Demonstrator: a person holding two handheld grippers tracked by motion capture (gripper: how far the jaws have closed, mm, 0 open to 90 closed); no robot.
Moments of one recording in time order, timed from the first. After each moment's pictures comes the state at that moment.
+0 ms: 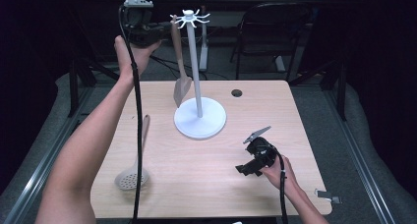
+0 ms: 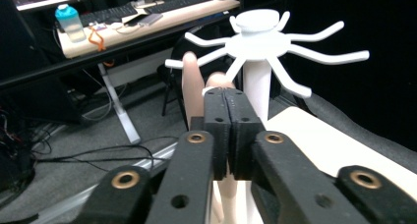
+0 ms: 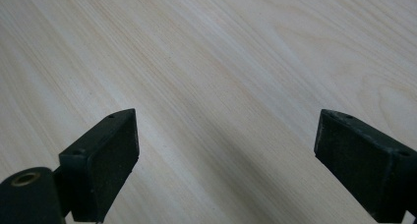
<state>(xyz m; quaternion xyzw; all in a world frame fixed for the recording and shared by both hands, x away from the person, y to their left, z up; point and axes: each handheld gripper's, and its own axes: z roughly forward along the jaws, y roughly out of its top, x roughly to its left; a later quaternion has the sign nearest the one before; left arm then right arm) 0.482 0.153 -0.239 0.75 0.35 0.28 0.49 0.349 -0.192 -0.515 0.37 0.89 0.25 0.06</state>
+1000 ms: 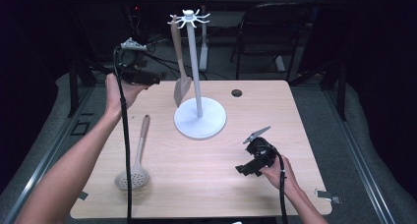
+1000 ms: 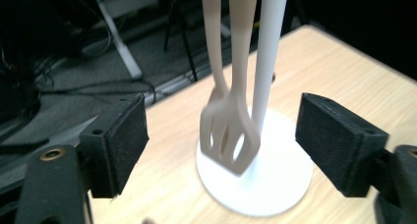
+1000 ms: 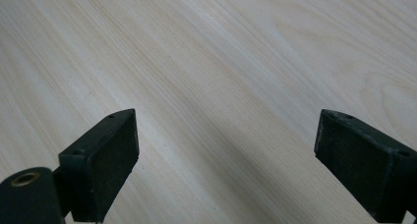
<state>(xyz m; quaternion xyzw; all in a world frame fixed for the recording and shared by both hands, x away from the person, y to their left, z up) 0.450 0.184 -0.319 0.79 0.40 0.24 0.40 0.350 -0.192 -0.516 0.37 0.89 0.25 0.05</state>
